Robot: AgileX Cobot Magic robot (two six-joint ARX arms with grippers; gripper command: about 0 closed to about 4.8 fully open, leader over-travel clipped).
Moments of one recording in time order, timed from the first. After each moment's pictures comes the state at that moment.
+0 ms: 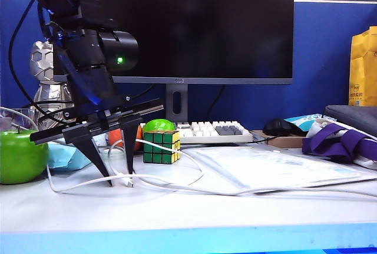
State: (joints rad) left arm -0.48 1.91 1.32 -0.77 0.22 -0.80; right arm 0.51 1.15 1.59 -0.97 -0.60 -0.12
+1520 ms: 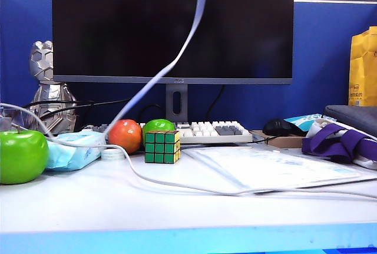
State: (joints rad) left arm -0.48 1.39 1.38 -0.11 0.86 -0.60; right arm 0.51 1.15 1.59 -0.97 -0.60 -0.08
